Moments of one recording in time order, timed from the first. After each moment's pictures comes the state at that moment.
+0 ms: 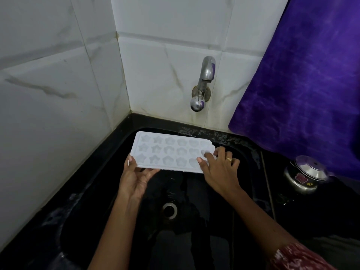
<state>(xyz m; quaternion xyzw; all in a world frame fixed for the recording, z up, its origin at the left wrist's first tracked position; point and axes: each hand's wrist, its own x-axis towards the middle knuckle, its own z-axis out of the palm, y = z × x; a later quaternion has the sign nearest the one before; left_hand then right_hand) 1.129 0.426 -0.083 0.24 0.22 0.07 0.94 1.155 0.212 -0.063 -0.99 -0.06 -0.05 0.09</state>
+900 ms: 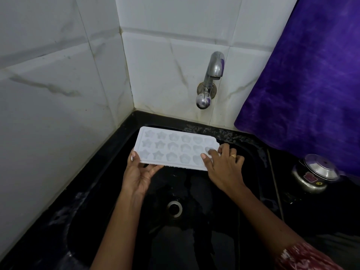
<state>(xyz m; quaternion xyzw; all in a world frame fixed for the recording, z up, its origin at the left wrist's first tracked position) 1.137 0.434 -0.079 0.26 0.23 0.08 0.94 1.161 0.221 -0.066 -0.99 -0.05 -0.08 0.09</state>
